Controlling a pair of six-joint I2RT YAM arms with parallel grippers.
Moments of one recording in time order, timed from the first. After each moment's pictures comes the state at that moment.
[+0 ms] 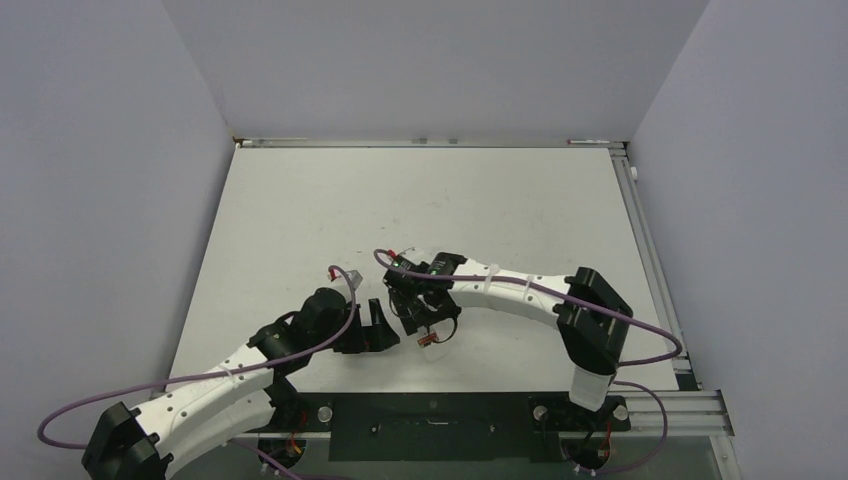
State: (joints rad) left arm -0.76 0.75 0.35 -0.32 0.11 -0.82; right arm 1.08 1.82 1.36 -0.88 0.16 0.59
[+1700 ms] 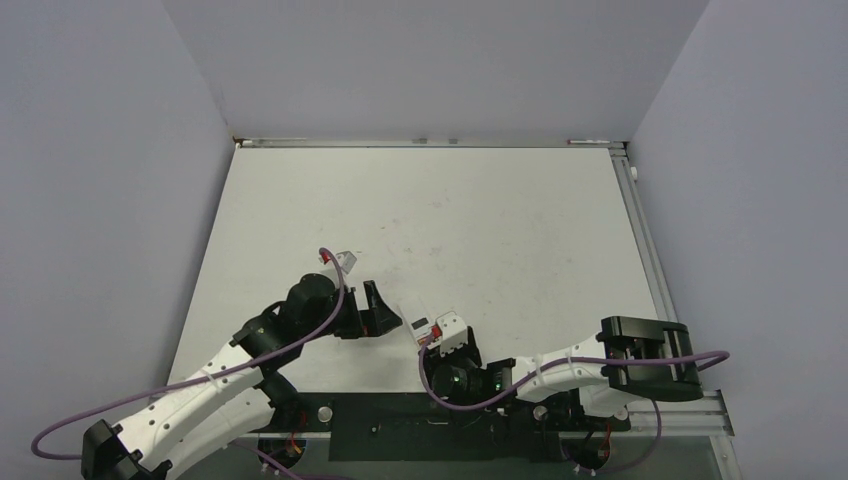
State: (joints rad) left arm -0.74 0.71 0.51 -0.41 0.13 -0.82; right arm 1.50 1.44 0.46 0.11 0.74 0.73
